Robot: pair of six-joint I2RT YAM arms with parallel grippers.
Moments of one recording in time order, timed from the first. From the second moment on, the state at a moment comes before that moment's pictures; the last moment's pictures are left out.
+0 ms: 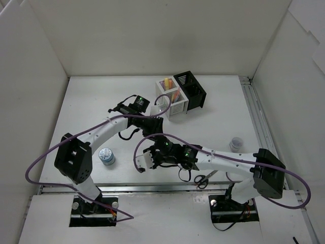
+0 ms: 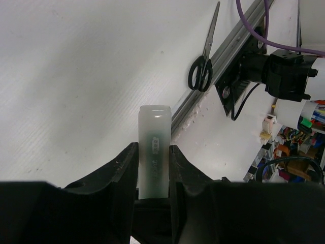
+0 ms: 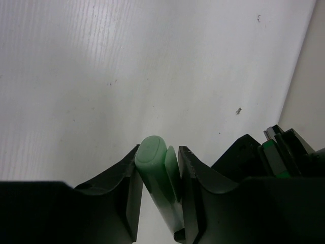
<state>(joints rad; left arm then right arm) -0.59 1.68 1.35 -0.72 0.74 -0.29 1.13 1.44 0.91 -0.16 0.02 -0.97</state>
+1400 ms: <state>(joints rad) -0.16 0.83 0.94 -0.72 -0.02 -0.47 0.45 1.74 1.40 0.30 -0.13 -0.30</state>
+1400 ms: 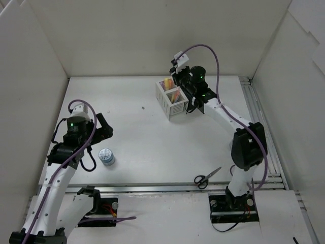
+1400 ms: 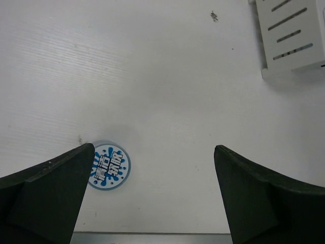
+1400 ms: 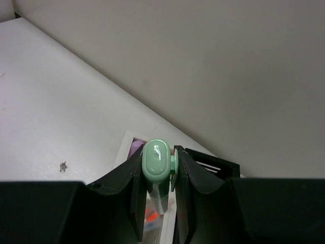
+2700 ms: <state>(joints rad) -0.13 1.12 0.79 -0.79 -0.10 -0.64 0.48 1.83 1.48 0.25 -0.06 -0.11</state>
